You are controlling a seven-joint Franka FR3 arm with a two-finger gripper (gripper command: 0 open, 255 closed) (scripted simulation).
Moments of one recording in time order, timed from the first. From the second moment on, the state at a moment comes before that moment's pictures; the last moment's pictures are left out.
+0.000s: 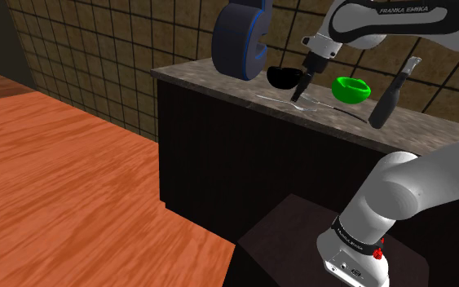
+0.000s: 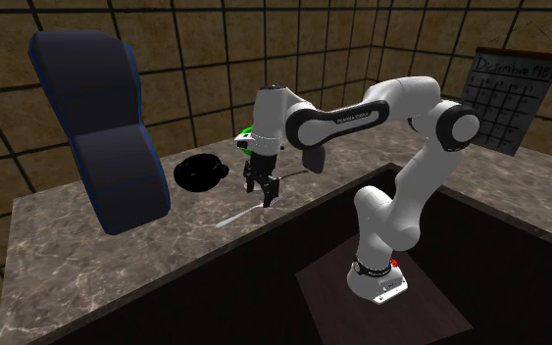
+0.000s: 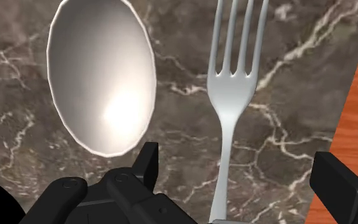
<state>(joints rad) 0.00 -0.64 -0.27 -2.38 -0.07 1.90 -0.57</state>
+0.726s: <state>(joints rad) 0.00 -0.63 -0.28 -2.43 -0.08 1.97 -0.58</state>
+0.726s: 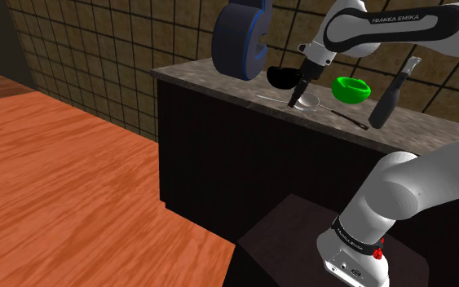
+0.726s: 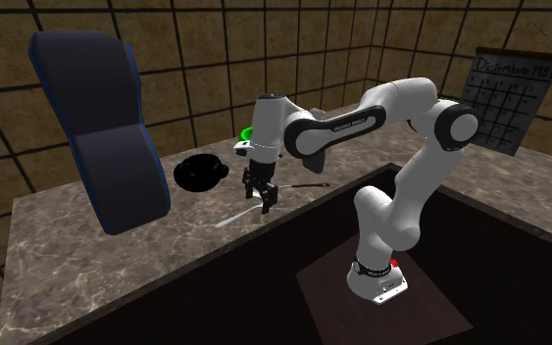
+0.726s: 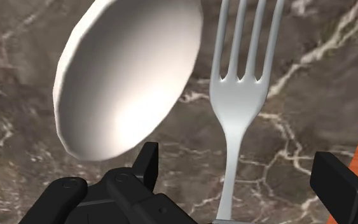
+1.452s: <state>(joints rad) 0.00 -0.63 -0.28 -2.43 -0.08 1.97 -0.58</state>
